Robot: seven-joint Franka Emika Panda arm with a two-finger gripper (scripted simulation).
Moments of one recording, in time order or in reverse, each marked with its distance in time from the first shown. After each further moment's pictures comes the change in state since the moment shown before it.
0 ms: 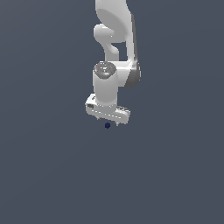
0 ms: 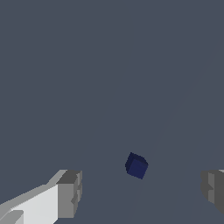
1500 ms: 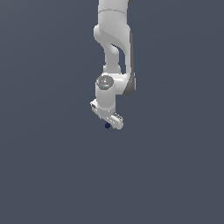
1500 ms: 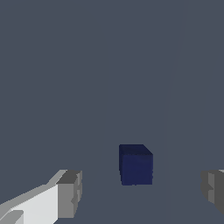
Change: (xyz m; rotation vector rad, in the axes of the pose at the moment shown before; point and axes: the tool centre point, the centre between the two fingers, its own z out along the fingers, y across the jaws) arm -0.040 0.019 0.080 -0.001 0.003 0.386
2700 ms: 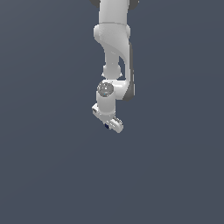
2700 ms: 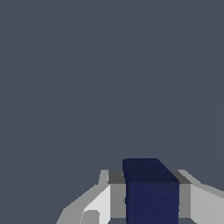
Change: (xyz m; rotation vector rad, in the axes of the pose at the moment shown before) arm -0.001 0.000 0.035 -0.001 -0.001 0.005
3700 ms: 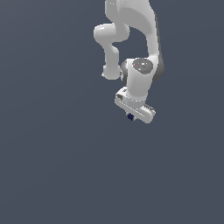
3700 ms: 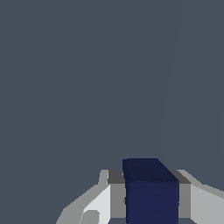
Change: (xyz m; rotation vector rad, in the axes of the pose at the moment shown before) arm -0.073 -0.106 -0.111 0.000 0.001 -0.001
